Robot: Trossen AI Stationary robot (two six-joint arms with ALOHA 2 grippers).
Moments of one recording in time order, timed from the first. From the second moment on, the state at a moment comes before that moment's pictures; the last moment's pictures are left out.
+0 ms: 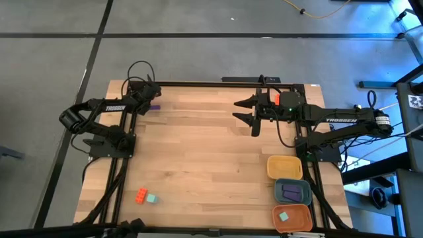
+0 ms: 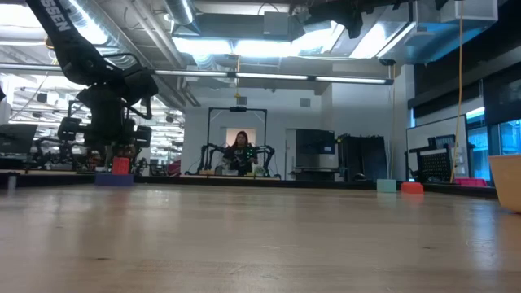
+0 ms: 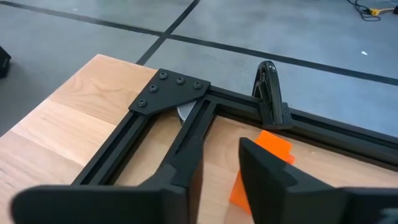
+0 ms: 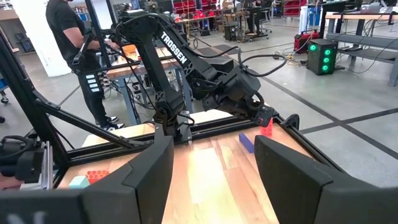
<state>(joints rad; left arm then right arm) 0.89 1.33 0.42 0.05 -0.87 -0.76 -0.12 1.08 0.85 0.16 0.01 0.15</state>
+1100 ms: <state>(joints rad) 0.62 1.06 0.61 -0.08 -0.89 -0.46 -0.12 1.08 0.85 0.15 0.01 0.15</state>
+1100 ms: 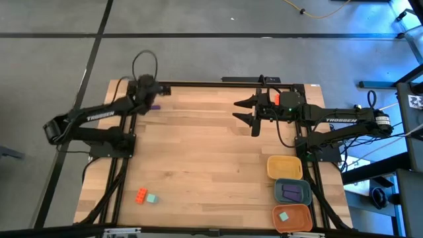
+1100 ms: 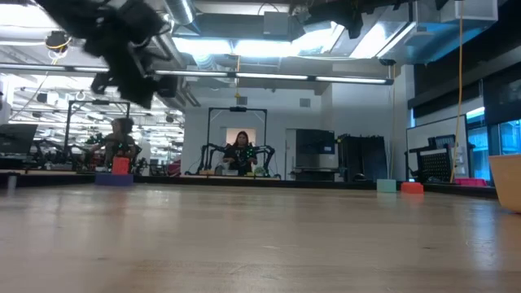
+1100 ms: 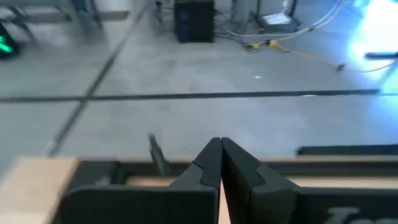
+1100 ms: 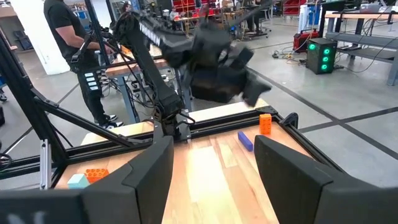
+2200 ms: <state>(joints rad) 1.04 1.65 1.11 -0.76 -0.59 -0.61 -0.12 1.08 0.85 0.15 0.01 0.15</state>
